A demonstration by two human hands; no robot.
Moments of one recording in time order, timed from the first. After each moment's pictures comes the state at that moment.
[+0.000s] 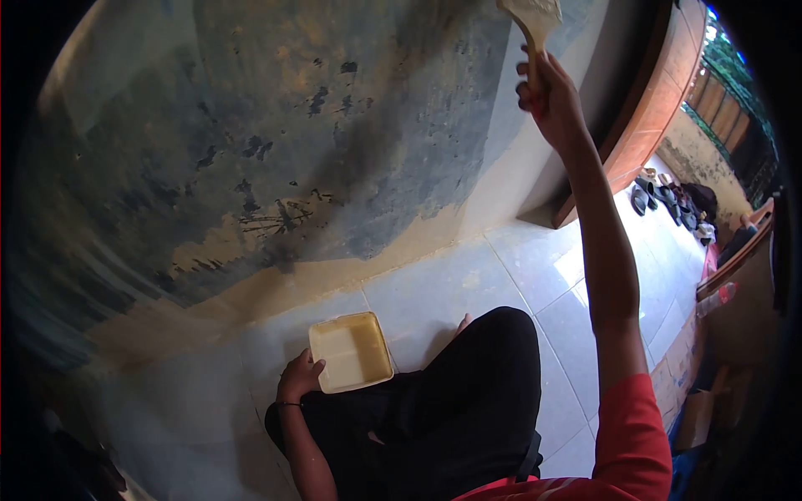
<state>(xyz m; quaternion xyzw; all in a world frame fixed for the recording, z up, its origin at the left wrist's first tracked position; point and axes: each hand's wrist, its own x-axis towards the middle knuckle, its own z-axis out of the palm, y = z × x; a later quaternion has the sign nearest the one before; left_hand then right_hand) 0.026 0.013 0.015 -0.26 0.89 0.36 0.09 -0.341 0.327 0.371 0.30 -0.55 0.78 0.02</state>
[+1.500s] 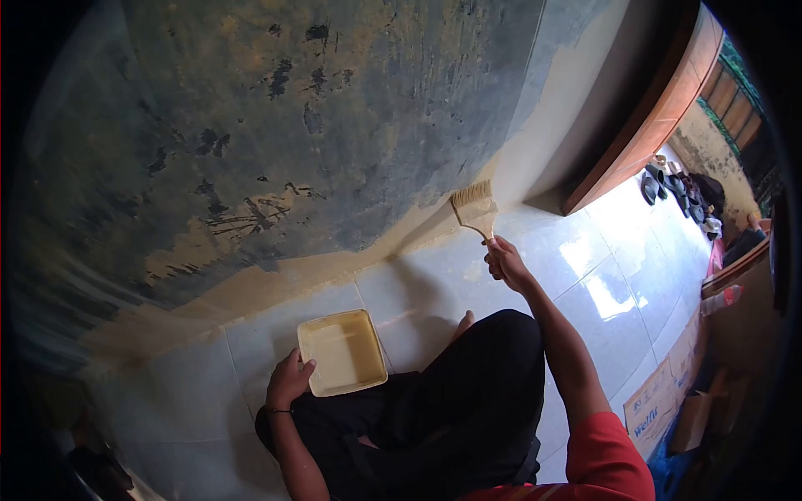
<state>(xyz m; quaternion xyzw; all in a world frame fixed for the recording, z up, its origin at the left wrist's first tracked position) 0.013 0.022 0.035 -0.28 0.88 0.36 0.11 -0.320 0.399 0.030 0.02 -0.66 0.68 -0.30</state>
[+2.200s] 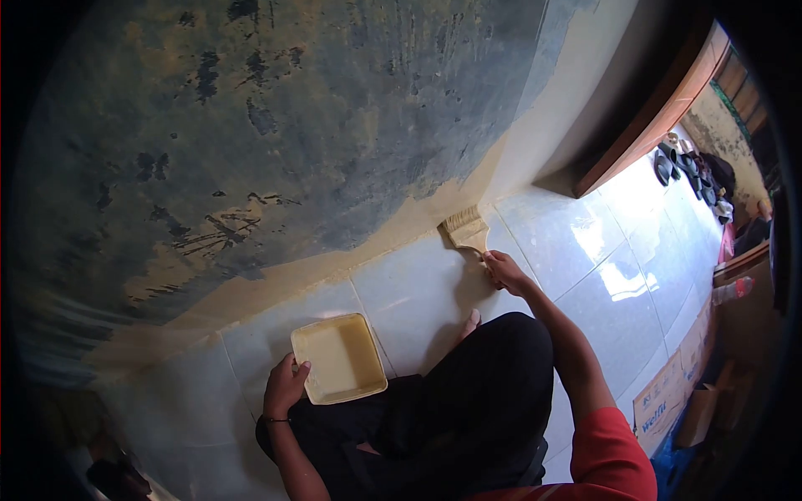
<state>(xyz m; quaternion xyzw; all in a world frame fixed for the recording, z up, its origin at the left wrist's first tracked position) 0.000 0.022 0.028 -0.31 0.87 0.37 0.11 -0.331 0.411 -0.053 -0.06 -0.72 0.57 -0.38</state>
